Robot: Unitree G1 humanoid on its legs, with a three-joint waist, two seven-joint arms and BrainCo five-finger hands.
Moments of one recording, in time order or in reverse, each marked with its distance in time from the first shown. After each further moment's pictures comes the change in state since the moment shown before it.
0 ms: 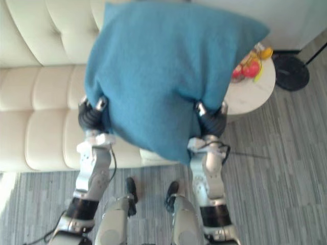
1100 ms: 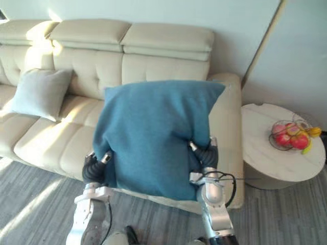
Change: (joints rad) left arm 0.310 0.036 -0.074 -0.056 0.079 0.006 -0.082; right arm 0.130 -0.068 -0.023 0.077 -0.217 0.013 0.028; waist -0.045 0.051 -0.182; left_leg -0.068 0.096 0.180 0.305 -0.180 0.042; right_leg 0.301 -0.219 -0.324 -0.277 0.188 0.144
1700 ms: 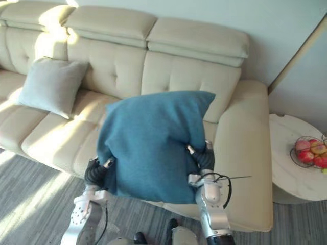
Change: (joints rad) left arm 0.010 0.051 -0.025 0.085 -0.009 0.027 -0.050; right arm 0.018 -0.009 -0.009 0.050 0.080 0.022 0.073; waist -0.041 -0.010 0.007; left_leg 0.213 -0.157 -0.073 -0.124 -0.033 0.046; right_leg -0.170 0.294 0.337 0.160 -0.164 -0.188
